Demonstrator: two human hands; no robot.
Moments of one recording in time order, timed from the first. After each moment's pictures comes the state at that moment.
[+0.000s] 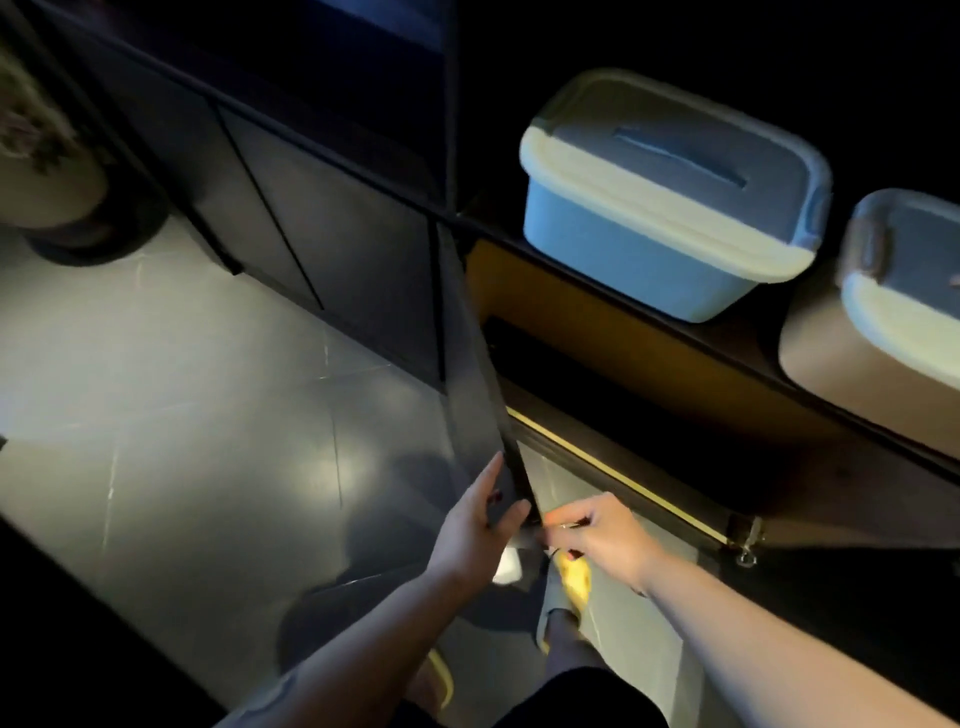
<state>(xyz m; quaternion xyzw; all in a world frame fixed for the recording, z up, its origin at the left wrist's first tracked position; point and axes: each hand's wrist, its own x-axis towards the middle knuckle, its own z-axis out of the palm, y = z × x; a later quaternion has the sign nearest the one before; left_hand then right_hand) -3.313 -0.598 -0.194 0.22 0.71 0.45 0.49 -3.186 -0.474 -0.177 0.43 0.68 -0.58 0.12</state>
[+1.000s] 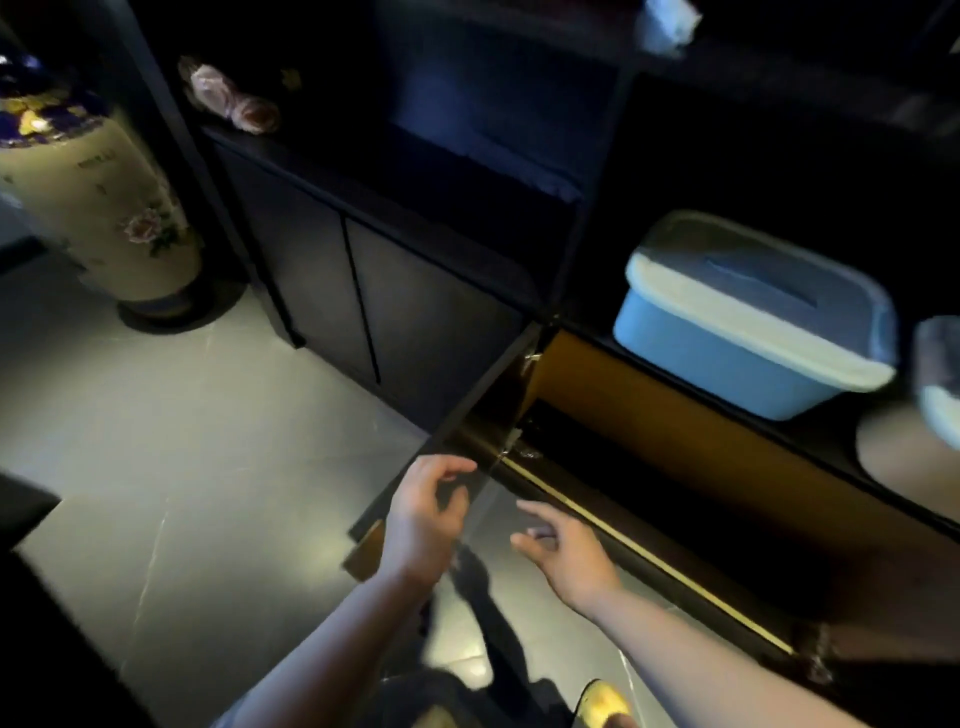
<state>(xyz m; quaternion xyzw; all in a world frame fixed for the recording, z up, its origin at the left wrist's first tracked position) -3.471 -0.661 -0.127 0.32 0.80 0.47 0.17 -3.332 -0.545 -0.154 0.41 0.79 -0.45 0.05</state>
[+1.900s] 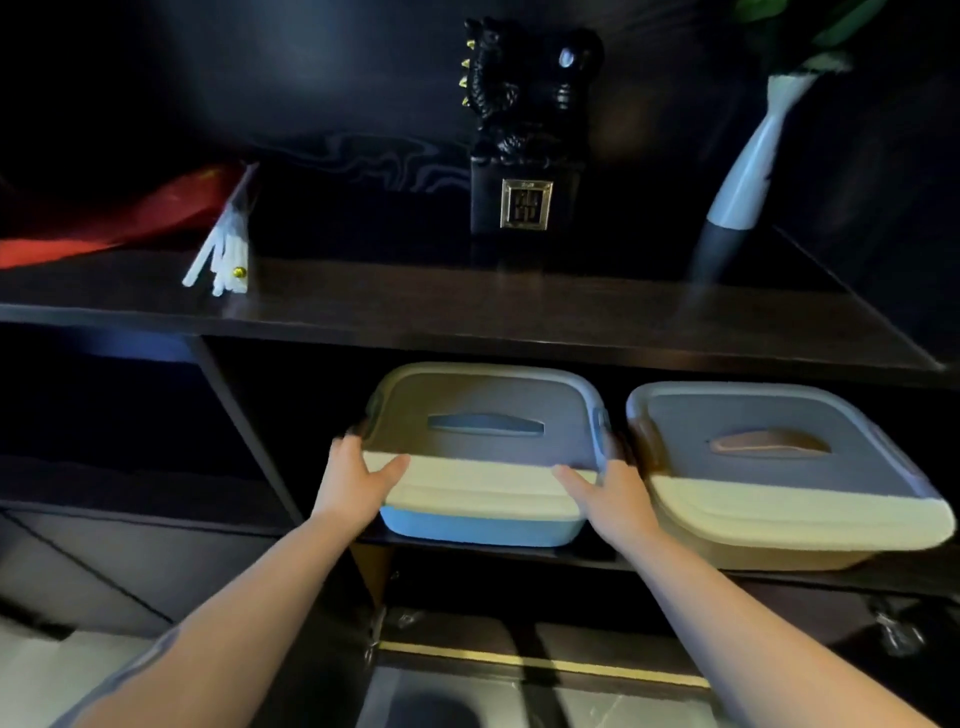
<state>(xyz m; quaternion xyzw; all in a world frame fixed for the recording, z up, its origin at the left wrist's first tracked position) -3.496 -0.315 -0.024 0.42 0.80 0.32 0.26 -3.228 -0.240 -0.056 0.67 0.62 -0.35 -0.21</state>
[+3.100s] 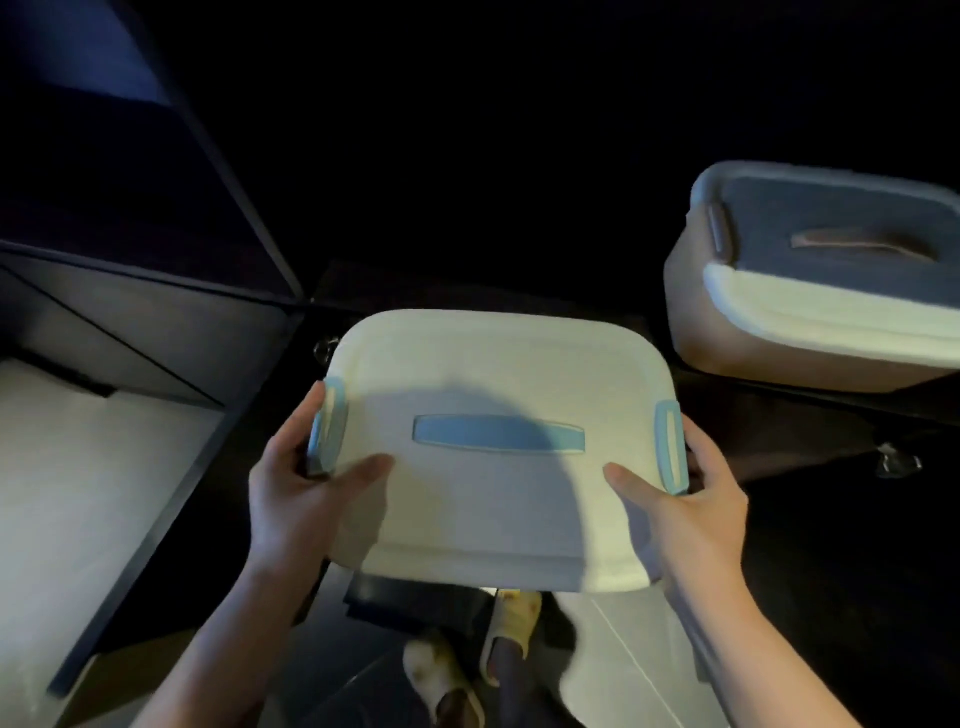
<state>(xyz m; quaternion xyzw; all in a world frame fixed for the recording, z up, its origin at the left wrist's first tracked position) -3.439 -0.515 -0.103 0.24 0.74 0.52 0.35 -3.170 -0.423 -0.088 0.63 0.41 -0.51 -0.42</state>
